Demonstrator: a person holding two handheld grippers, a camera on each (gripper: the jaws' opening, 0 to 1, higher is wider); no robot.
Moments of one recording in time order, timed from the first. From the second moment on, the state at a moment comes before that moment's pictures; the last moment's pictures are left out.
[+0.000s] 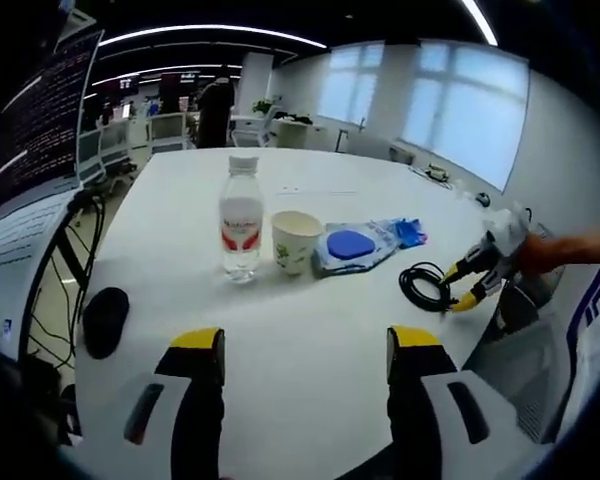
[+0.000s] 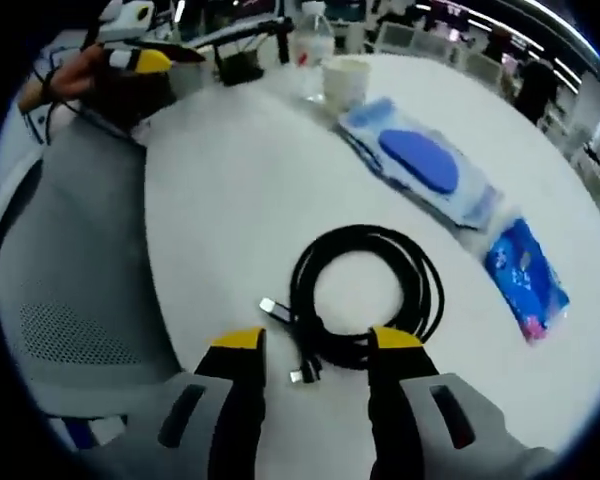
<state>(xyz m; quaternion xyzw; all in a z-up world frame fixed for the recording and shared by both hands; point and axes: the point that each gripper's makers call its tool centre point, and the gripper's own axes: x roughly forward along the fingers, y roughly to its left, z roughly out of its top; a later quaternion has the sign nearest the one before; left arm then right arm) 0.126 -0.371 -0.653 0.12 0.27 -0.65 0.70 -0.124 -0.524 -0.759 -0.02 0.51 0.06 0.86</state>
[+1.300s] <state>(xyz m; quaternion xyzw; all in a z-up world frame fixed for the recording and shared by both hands) 0.134 -0.363 -0.651 0.11 0.28 -0.64 0.71 -0.112 -0.553 -0.754 -0.03 0.50 0.04 0.86</state>
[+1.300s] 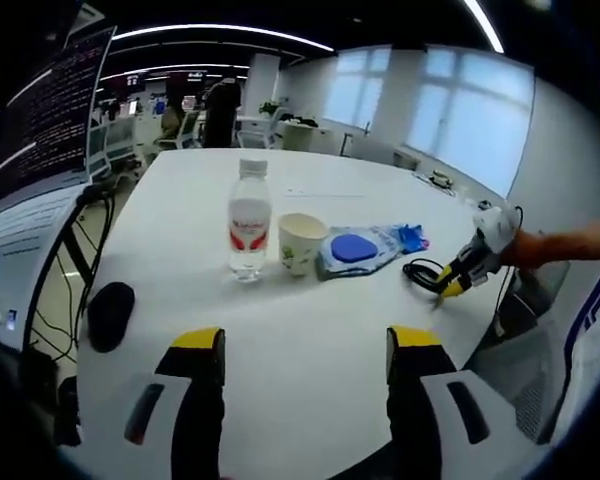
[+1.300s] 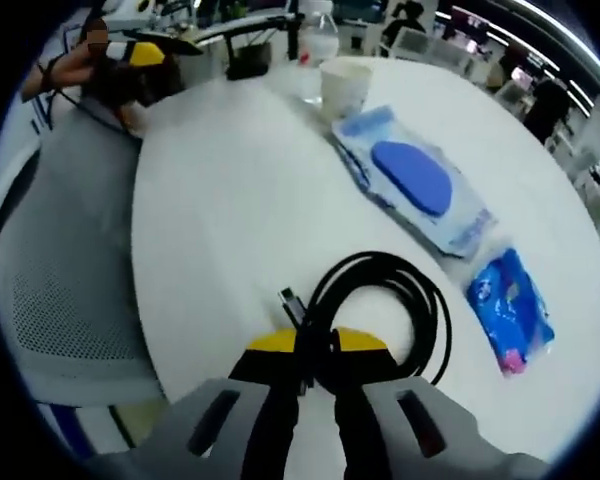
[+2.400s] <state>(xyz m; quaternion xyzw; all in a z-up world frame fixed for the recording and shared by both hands) 0.139 -0.360 -0.650 0.10 0.29 -0.63 0.71 -0.098 -0.581 -0.765 0.21 0.43 -0.09 0.88</state>
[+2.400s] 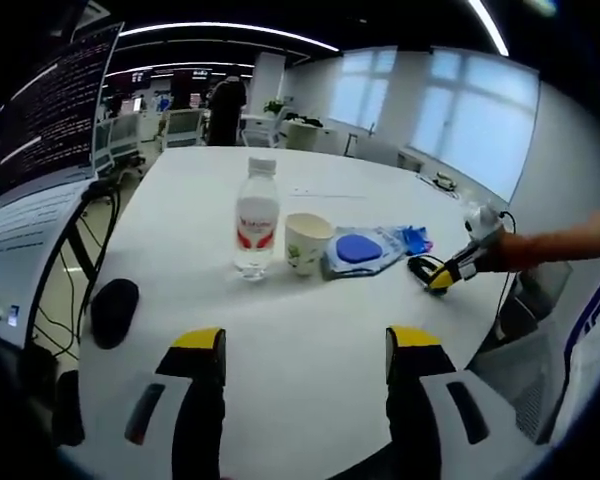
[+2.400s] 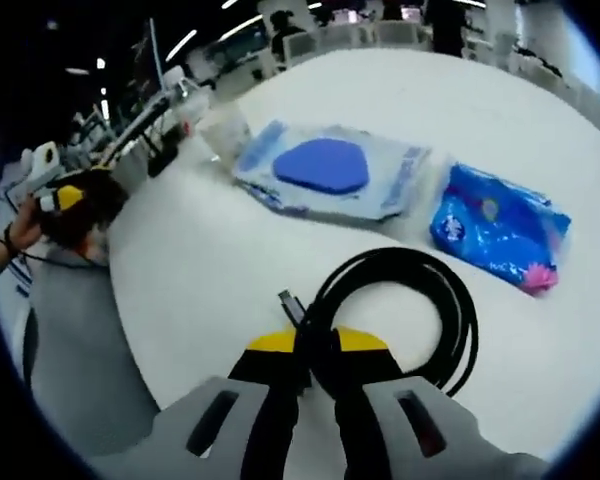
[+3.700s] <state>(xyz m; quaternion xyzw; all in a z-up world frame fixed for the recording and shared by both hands) 0.138 -0.366 -0.645 0.11 0.29 -0.64 0.71 -0.153 -0.643 -0.745 0.19 0.37 -0.29 0.86</state>
